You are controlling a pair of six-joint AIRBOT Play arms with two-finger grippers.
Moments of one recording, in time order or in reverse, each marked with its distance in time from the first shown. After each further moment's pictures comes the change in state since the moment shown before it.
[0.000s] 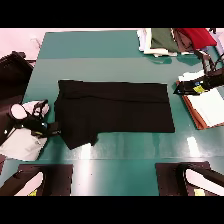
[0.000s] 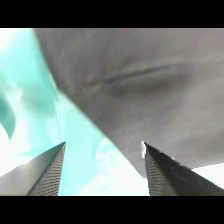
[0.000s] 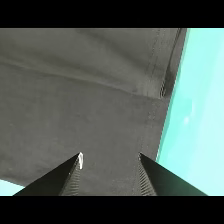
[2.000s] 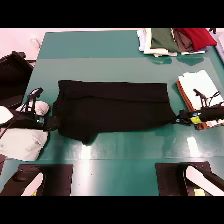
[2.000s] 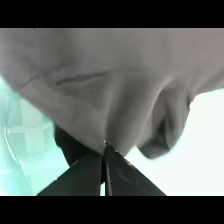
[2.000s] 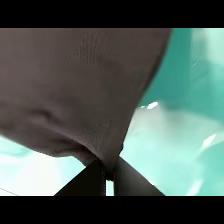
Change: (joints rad) left arm -0.055 0.239 0.095 -0.145 -0.072 0.051; right arm -0.279 0.144 -0.486 0.227 0.027 -0.199
